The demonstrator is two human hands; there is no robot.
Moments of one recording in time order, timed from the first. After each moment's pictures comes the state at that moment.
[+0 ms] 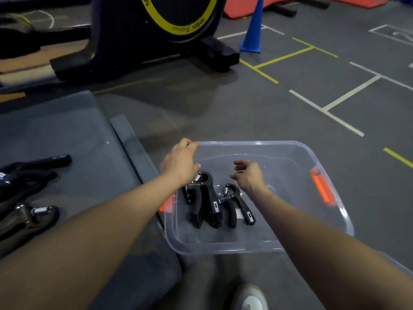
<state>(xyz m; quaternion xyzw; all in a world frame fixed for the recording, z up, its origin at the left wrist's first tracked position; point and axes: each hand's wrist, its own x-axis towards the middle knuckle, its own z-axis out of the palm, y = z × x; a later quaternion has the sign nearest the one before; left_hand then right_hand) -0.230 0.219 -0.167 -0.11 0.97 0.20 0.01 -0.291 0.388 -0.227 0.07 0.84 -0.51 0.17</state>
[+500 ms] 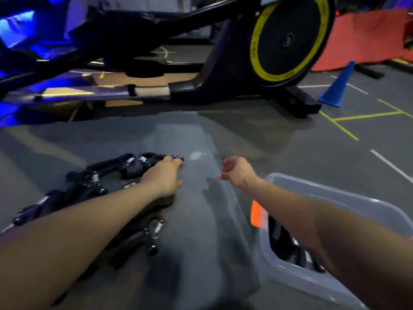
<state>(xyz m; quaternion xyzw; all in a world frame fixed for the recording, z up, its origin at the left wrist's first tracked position) -0.037 0.021 -0.096 -0.29 0.94 0.16 0.04 -0.181 0.157 -0.110 -0.23 0.87 -0.37 0.23</state>
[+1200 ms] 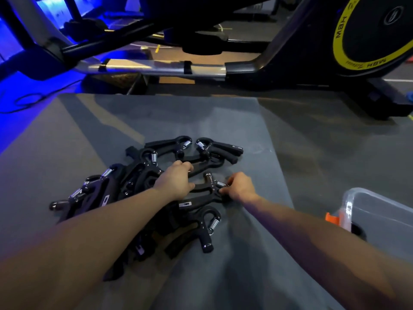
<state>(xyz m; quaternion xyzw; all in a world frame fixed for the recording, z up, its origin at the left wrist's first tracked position) 0.044 -0.068 -0.156 -0.42 0.88 0.24 0.06 -0.101 0.030 -0.203 -0.27 0.89 -0.22 0.28</state>
